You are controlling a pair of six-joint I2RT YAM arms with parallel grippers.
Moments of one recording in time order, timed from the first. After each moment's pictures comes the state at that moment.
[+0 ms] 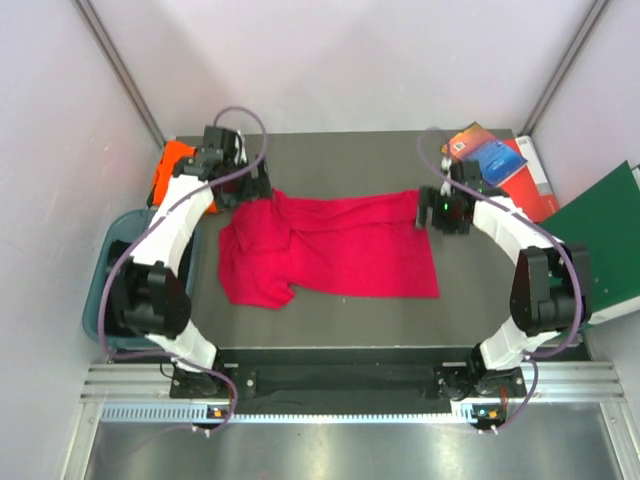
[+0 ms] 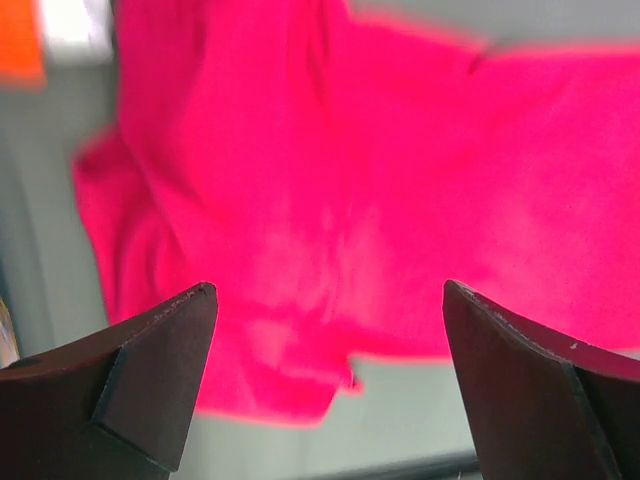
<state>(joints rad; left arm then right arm) -0.17 1.66 1.59 -0.84 0.09 -0.36 0.13 1.61 1.18 -0.52 -0.13 0.26</state>
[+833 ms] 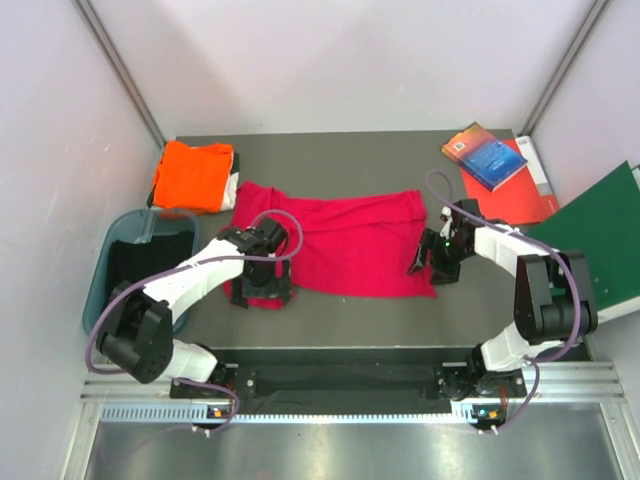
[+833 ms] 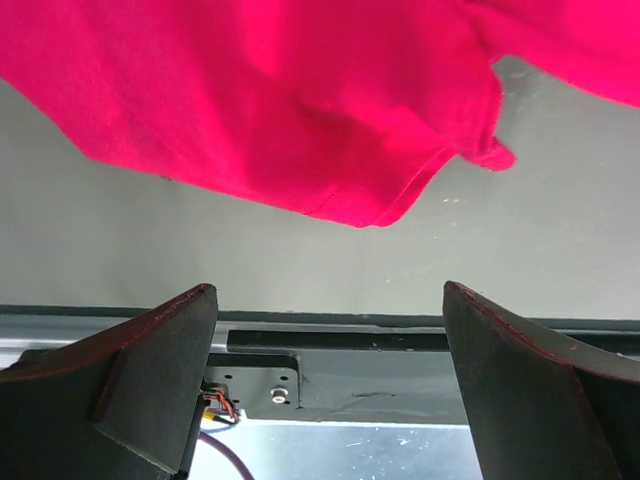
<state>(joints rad) -0.54 1.39 0.93 -0.98 -0.06 -0.59 0.10 1.57 0.84 -0.57 -0.38 0.41</state>
